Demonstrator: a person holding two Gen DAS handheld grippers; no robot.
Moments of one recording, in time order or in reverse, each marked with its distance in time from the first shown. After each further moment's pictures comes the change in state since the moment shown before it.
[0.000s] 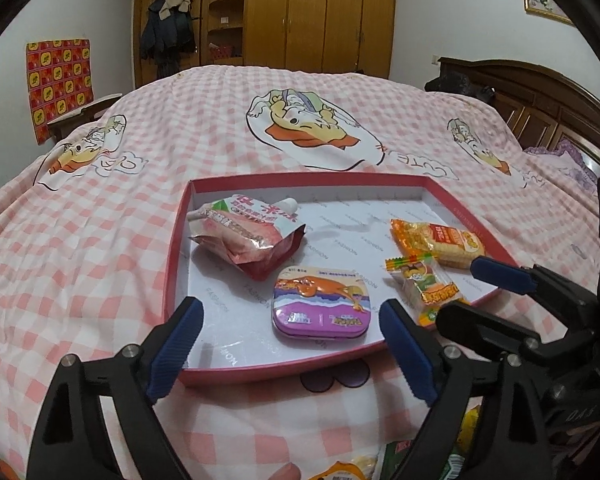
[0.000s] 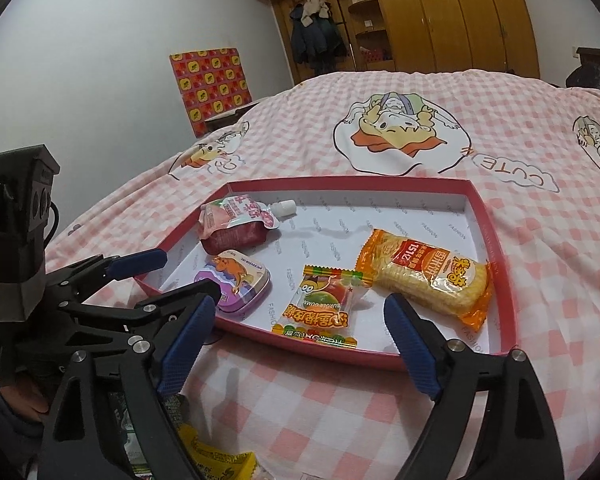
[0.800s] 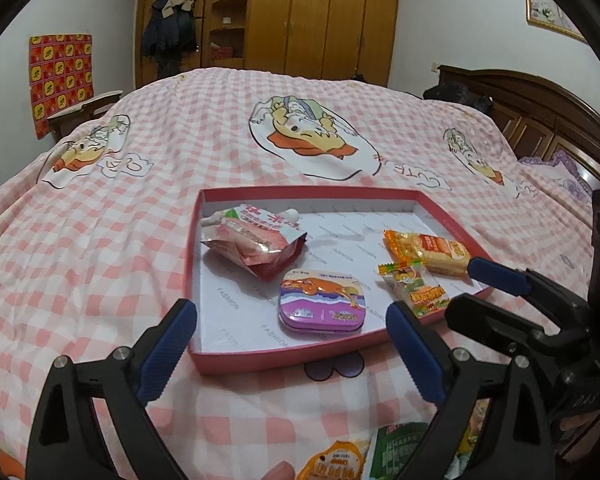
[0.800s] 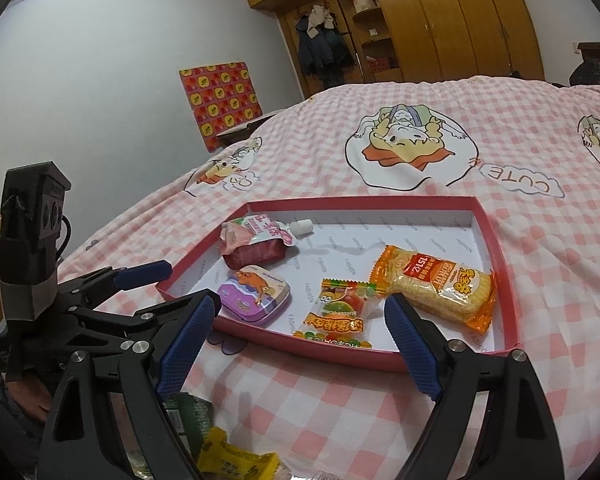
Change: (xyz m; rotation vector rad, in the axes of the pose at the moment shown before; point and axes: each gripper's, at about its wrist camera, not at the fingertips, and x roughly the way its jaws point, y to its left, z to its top) left arm -0.024 0.008 0.007 -0.032 -0.010 -0.021; right arm -0.014 0.005 0.007 0.017 -0.044 0.054
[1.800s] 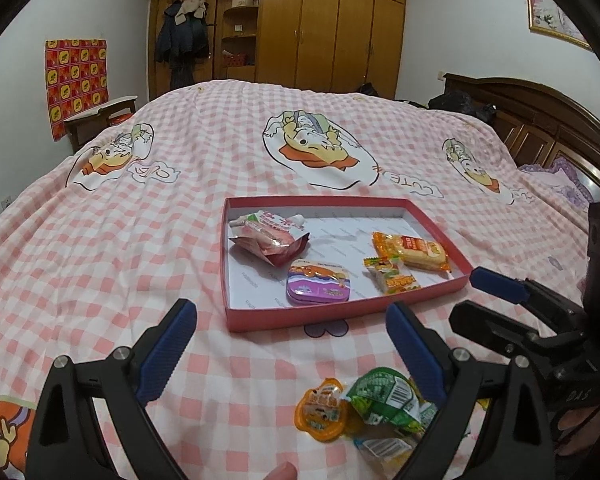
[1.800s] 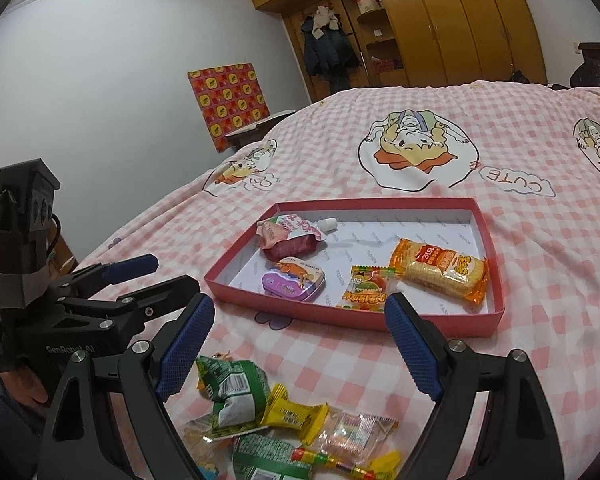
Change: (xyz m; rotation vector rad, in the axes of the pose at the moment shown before) left arm -0.063 -0.005 -0.008 -0.012 -0.019 0.033; right arm -0.043 0.025 -0.004 0.009 0.006 0.024
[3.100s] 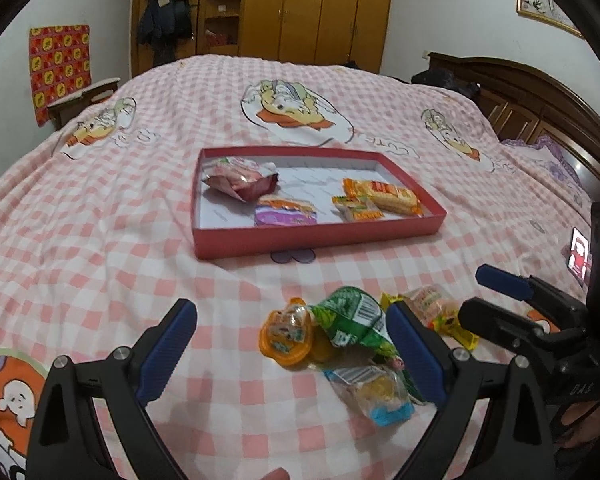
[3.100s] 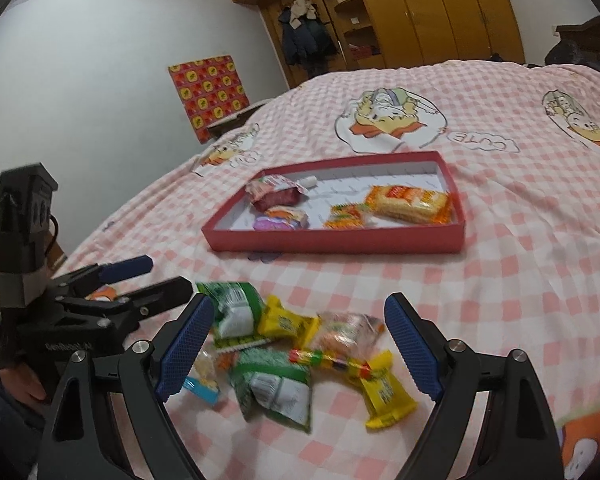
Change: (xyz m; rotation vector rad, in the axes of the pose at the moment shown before) left arm -0.010 -0.018 -0.048 0.018 0.098 -0.067; right arm -0.038 0.000 -0.049 0.055 0.046 -0.065
